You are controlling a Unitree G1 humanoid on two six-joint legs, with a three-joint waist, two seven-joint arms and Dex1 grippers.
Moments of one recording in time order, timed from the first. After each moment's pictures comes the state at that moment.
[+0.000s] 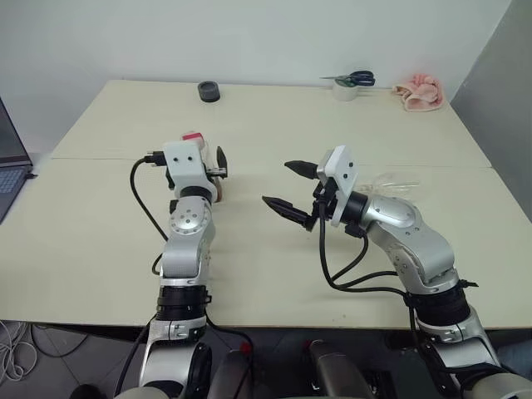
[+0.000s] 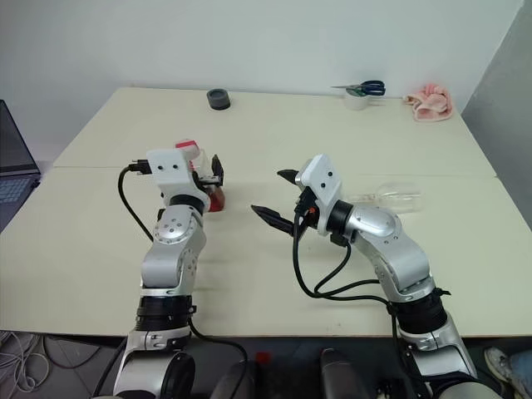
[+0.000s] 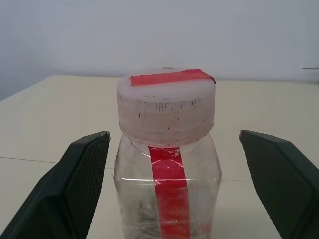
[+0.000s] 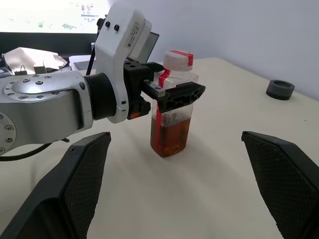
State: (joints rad) left arm -0.54 0.12 0.14 0.02 -0.03 0.32 0.15; right arm -0.57 -0.31 0.20 -0.29 0.33 0.54 0.65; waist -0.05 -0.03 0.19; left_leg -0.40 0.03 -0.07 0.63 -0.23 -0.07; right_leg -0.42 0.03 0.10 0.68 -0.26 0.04
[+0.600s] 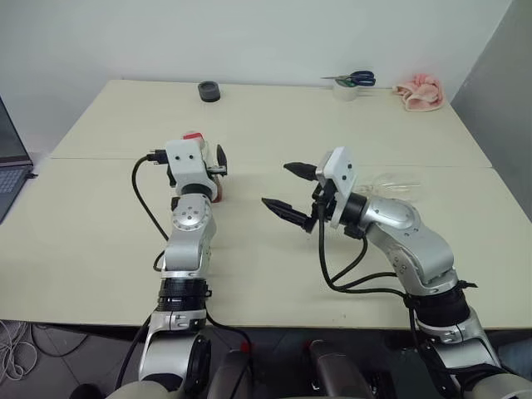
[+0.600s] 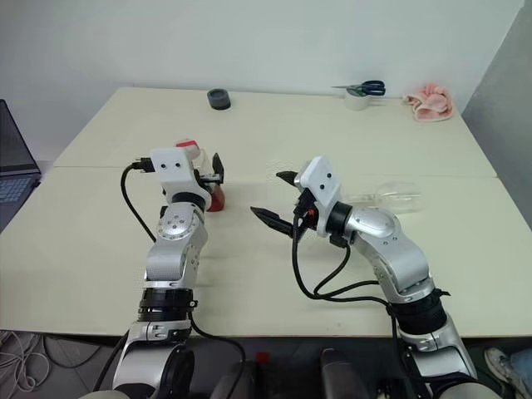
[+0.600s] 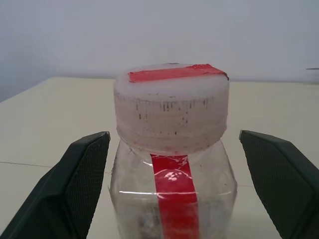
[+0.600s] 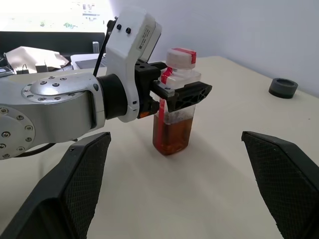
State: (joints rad) left arm -0.58 0.13 0.14 0.13 -0.03 0.24 0.14; right arm -0.57 -0.31 0.21 -0.29 0.33 0.54 0.65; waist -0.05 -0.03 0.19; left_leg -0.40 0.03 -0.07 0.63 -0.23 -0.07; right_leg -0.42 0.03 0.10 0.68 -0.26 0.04
